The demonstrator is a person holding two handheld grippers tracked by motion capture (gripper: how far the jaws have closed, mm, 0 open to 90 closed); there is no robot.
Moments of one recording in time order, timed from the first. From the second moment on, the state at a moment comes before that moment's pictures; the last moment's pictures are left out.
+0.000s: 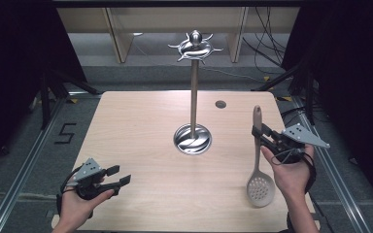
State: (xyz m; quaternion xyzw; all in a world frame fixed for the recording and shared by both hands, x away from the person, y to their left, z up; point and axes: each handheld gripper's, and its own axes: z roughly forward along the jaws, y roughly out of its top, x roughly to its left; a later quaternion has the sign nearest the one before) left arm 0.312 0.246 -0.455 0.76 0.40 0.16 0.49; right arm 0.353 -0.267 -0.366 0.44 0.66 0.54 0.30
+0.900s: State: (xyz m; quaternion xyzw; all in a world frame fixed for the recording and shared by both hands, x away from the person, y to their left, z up) left arm 0.312 0.247 -0.455 0.76 0.40 0.16 0.49; right arm 0.353 -0.255 -0.344 0.41 0.64 0.55 0.33
